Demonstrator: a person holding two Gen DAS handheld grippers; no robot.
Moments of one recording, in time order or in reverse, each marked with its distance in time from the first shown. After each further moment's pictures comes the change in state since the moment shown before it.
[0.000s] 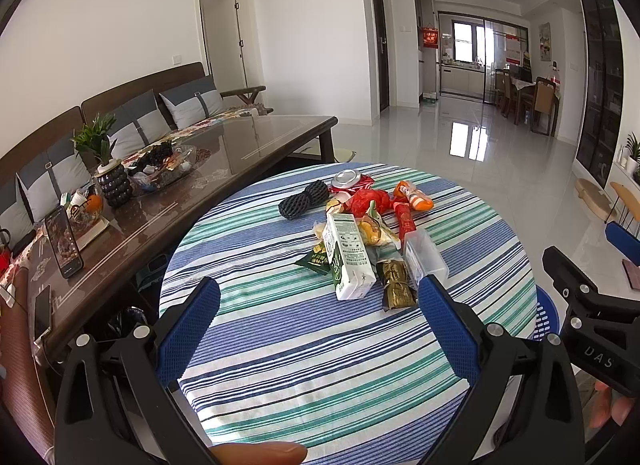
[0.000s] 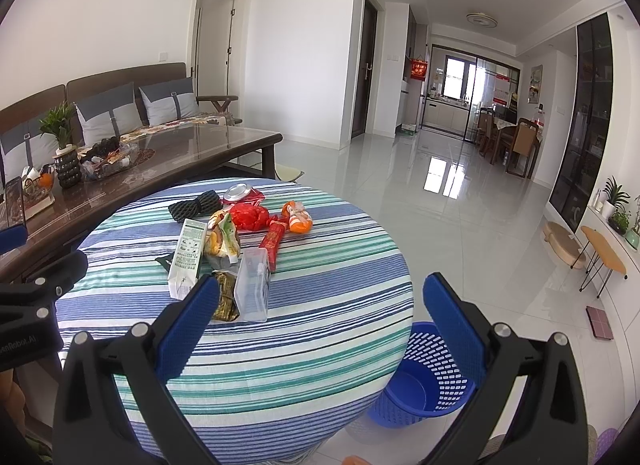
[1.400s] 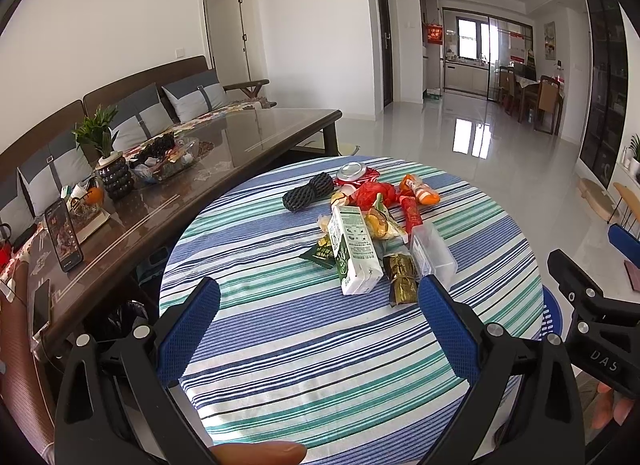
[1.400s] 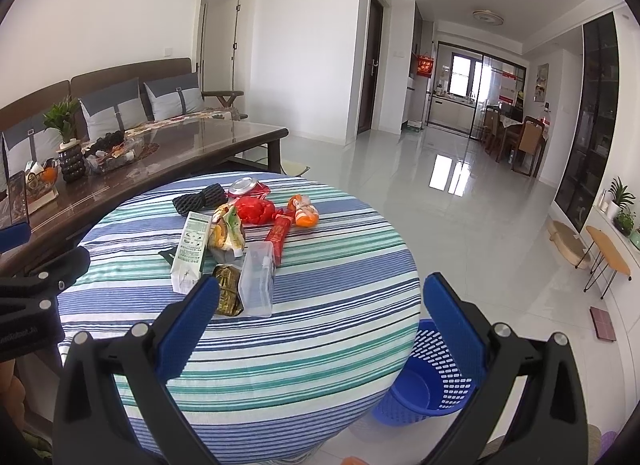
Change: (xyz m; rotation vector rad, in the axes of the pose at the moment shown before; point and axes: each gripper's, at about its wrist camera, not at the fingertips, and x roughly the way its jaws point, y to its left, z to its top) left arm 0.004 0.004 0.000 -0.003 0.016 0.008; right arm 0.011 0.011 -0.008 -0.015 0.015 0.014
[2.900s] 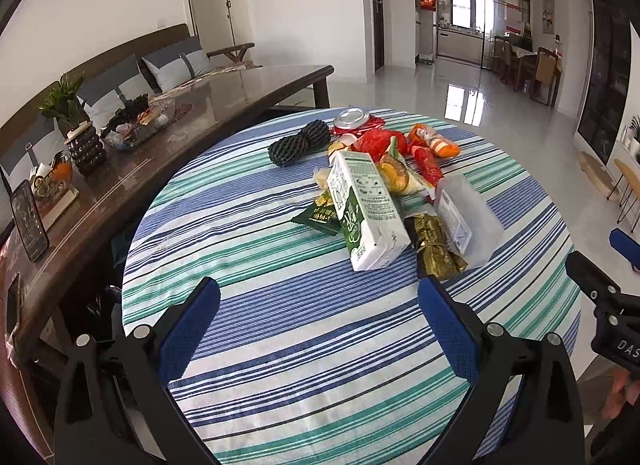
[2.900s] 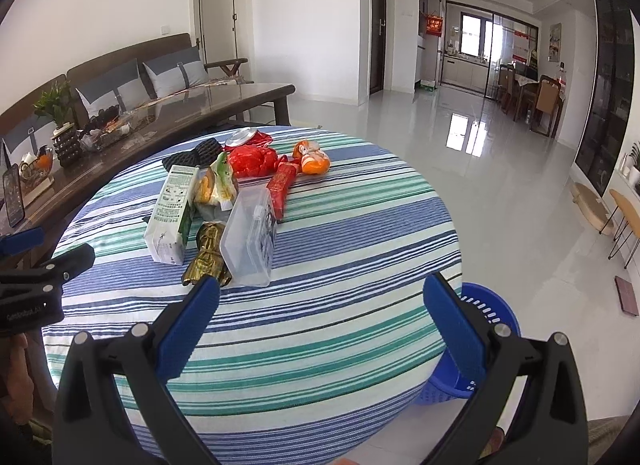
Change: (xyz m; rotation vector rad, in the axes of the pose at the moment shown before) left arm 0.091 0.011 -0.021 0.034 0.147 -0.043; right arm 0.071 -0.010 -0.027 0.054 0.147 0.086
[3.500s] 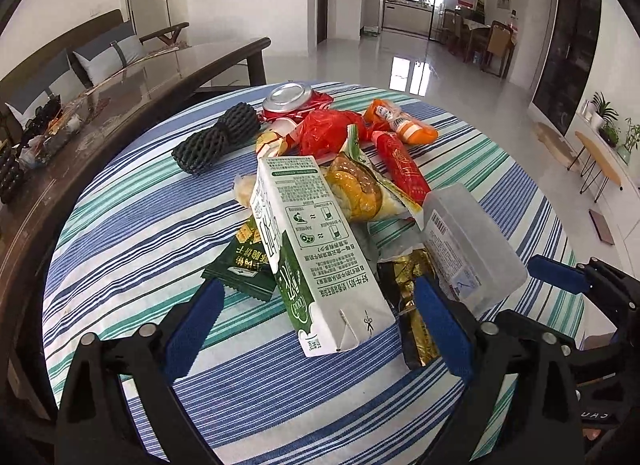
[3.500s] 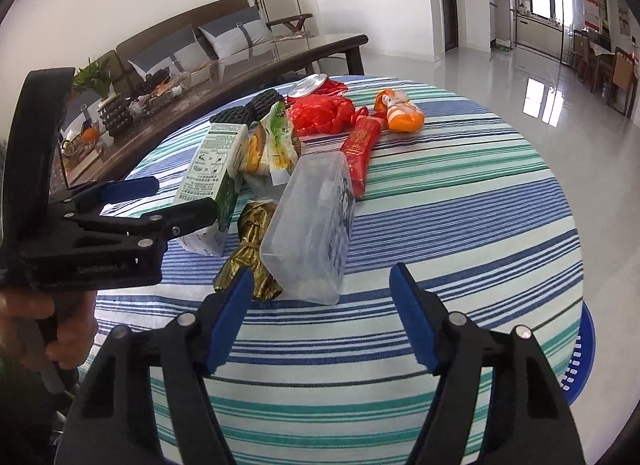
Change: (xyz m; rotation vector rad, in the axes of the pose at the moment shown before) left arm 0.101 -0.026 0.046 0.090 0.098 -0.217; right arm 0.088 0.023 0.019 -0.045 0.181 0.295
